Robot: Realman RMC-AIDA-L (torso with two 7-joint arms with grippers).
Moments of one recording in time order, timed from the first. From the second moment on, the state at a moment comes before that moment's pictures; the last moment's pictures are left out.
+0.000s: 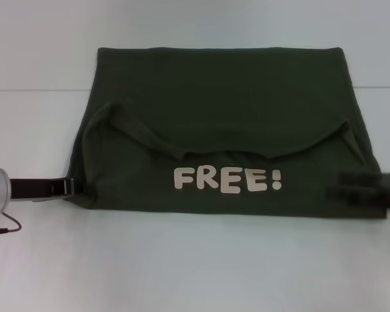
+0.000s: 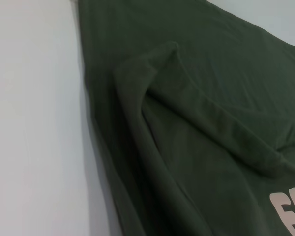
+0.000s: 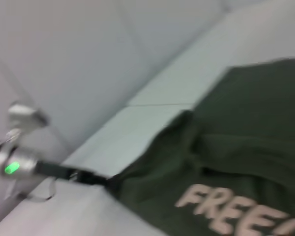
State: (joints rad) left arm -0.63 -2.06 0.47 0.64 2.46 1.22 -2.16; right arm 0.48 2.03 -0.55 -0.78 -2.10 -1.66 1.81
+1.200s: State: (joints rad) left arm -0.63 -2.05 0.46 0.66 2.46 1.23 -2.16; right arm 0.73 1.97 -0.68 -0.76 -2.66 -1.39 2.52
